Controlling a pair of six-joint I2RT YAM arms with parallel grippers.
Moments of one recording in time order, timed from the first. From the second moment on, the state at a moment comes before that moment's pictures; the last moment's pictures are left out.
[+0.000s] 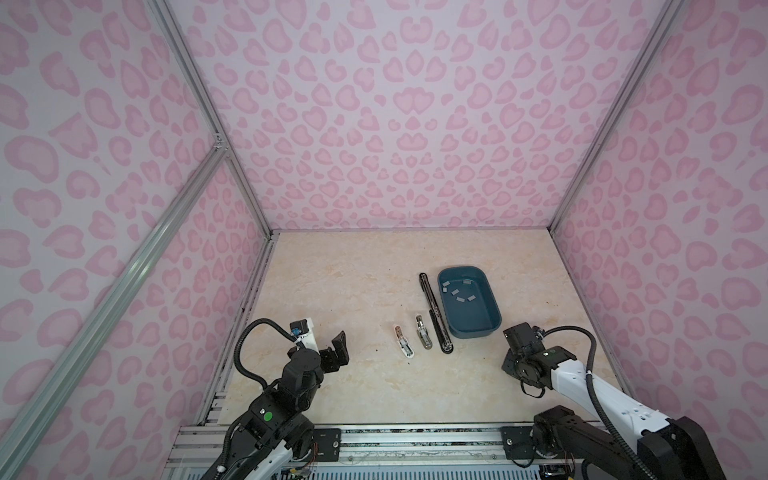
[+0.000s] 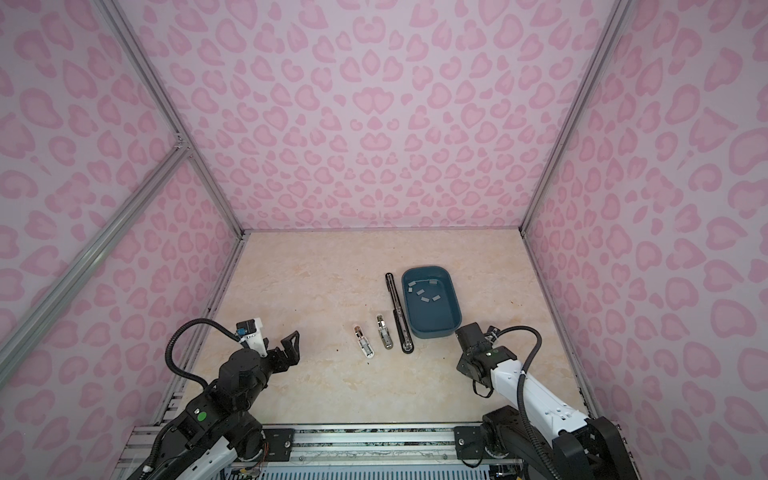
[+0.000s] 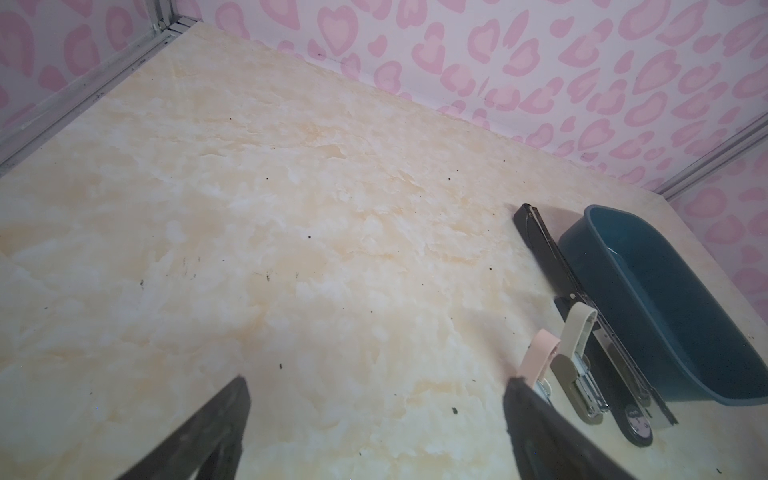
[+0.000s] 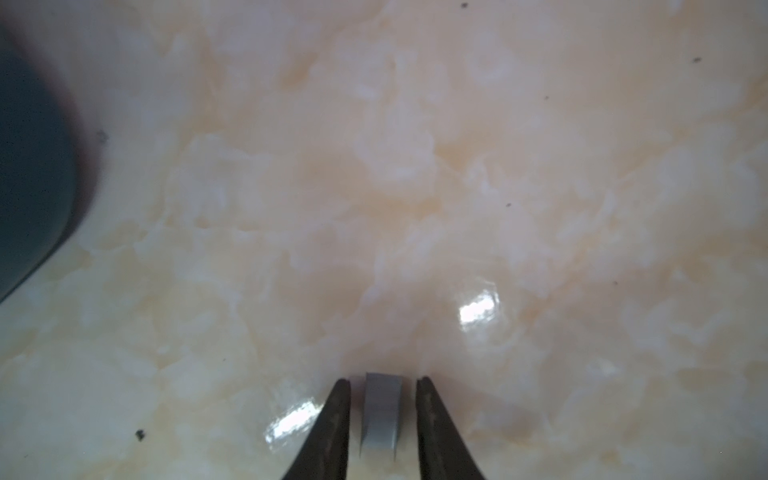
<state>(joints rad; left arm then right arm) -0.60 0.30 0.32 -0.49 -0.42 -0.58 0.33 1.03 0.40 -0.67 0.25 0.85</state>
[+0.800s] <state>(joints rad) -0.60 0.30 0.32 -0.49 -0.42 -0.58 0.33 1.04 0.43 -0.68 0.20 0.85</state>
